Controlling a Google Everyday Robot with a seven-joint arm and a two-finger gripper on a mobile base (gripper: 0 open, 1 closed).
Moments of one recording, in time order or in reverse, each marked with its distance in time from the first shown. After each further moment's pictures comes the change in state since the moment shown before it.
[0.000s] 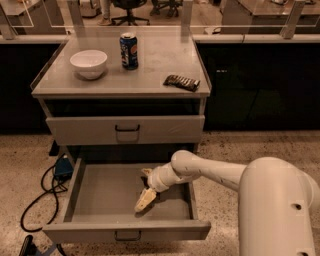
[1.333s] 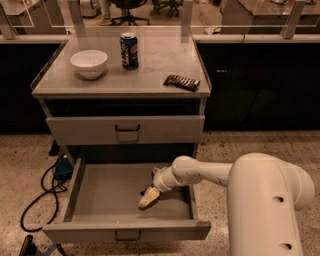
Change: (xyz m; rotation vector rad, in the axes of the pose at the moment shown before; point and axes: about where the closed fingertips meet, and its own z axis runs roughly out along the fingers) arm 0.052 -0.041 0.007 0.179 0.088 0.113
